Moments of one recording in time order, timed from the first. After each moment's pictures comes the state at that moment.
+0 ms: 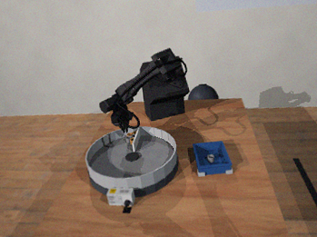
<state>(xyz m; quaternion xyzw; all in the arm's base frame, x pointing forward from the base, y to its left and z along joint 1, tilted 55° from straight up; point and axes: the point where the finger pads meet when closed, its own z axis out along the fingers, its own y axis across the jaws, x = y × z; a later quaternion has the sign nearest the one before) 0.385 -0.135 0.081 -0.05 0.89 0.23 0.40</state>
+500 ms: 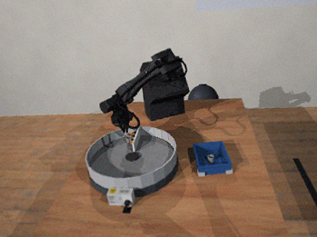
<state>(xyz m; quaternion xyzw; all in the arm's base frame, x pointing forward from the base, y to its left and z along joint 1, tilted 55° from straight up) 0.387 -0.134 0.081 -0.05 0.89 0.23 0.39</state>
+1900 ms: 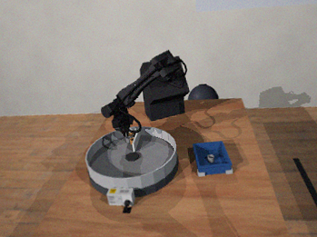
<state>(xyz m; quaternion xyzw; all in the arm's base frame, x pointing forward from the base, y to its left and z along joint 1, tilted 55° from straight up) 0.404 -0.125 0.076 -0.05 0.89 0.23 0.40</state>
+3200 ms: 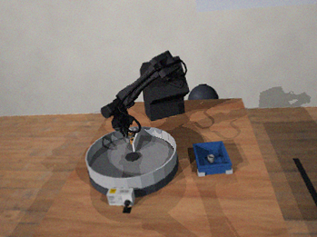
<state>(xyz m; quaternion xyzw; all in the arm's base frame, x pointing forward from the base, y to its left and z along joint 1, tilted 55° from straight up) 0.405 -0.126 0.072 -0.05 0.89 0.23 0.40</state>
